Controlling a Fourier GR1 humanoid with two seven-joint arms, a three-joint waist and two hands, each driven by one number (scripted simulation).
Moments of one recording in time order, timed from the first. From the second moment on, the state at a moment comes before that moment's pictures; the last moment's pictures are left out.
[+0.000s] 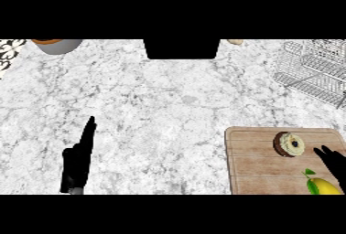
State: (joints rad) left arm 0.07 0.16 -0.16 -1.42 0.01 0.29 0.01; right arm 0.35 -0.43 -0.07 -2.06 0.99 0.58 0.24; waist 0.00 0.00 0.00
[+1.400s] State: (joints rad) left arm 0.07 0.13 -0.10 -1.43 -0.02 0.22 0.03; right arm 0.27 -0.40 -0.06 -1.75 1.16 0.37 -0.01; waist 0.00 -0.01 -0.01
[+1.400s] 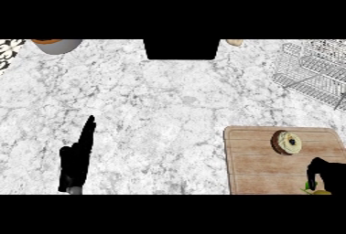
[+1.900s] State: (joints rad) left arm 0.07 0.12 -0.10 -1.42 -0.04 0.21 0.01; right arm 0.11 -0.52 -0.36 -1.47 0.99 0.33 -0.13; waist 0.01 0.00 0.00
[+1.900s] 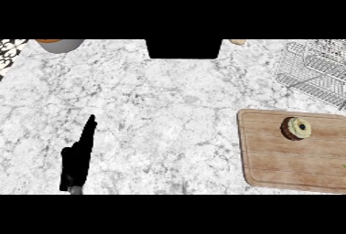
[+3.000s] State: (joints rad) left arm 0.09 0.12 -0.09 -1.45 -0.05 0.21 0.02; right arm -0.31 -1.00 -0.91 -1.19 0.48 0.59 -0.13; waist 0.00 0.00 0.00
